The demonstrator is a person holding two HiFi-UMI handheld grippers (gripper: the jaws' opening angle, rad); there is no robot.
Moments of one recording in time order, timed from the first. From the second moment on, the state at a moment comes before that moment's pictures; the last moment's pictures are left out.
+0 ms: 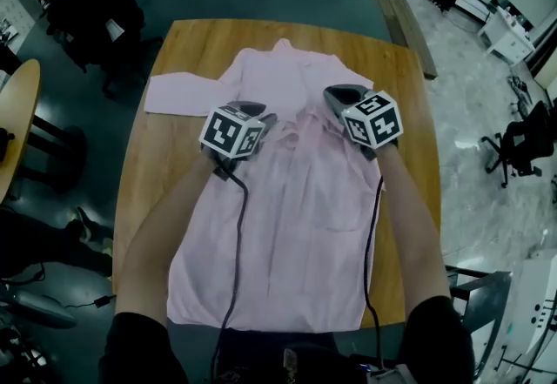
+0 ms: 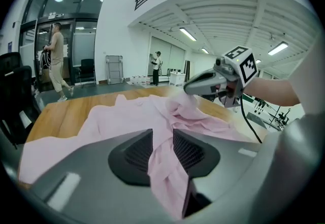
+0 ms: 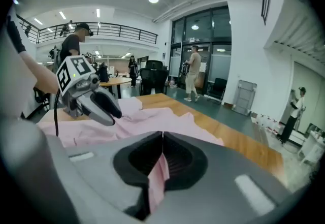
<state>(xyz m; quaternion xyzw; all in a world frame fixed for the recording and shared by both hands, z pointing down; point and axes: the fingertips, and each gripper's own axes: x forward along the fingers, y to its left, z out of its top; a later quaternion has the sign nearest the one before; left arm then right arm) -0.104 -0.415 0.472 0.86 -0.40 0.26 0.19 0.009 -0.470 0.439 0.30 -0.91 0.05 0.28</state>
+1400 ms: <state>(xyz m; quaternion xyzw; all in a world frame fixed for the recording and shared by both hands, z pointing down) 0.021 -0.523 0.578 0.82 -0.27 0.50 0.12 0.119 -0.455 0.591 0.32 -0.84 0.15 0.41</state>
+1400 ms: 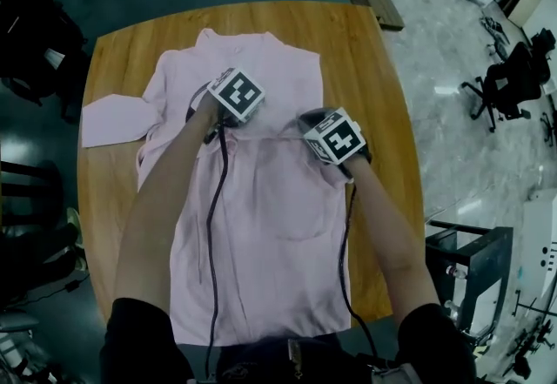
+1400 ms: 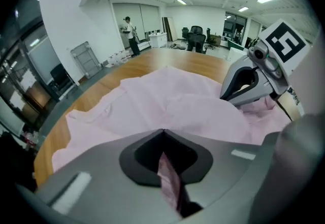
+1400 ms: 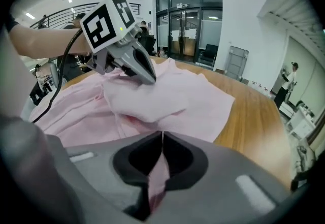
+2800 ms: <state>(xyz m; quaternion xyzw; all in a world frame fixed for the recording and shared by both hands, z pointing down) -0.047 -0.520 0.488 0.81 -0.45 0.37 0.08 0.140 -0.453 0.594 0.37 -0.81 0.14 0.43</state>
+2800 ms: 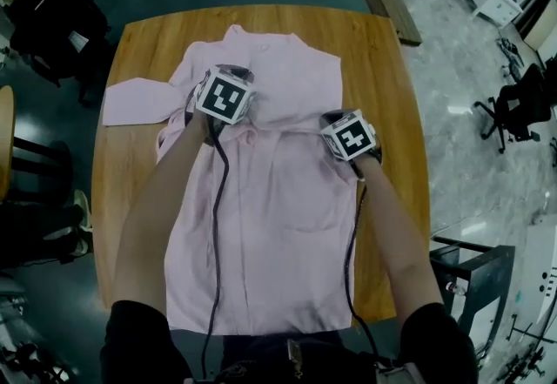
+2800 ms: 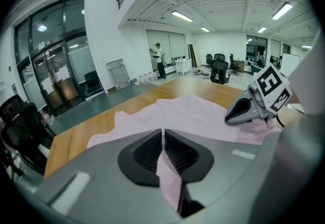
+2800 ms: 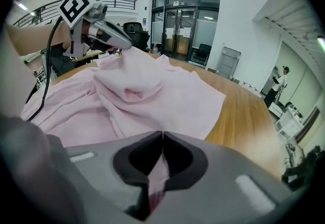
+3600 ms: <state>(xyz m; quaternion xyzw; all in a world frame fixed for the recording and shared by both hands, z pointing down) -0.153 -0.376 0.551 0.74 -0.53 0.33 0.24 0.136 -0.457 0.591 0.36 -0.80 0.15 0.45</state>
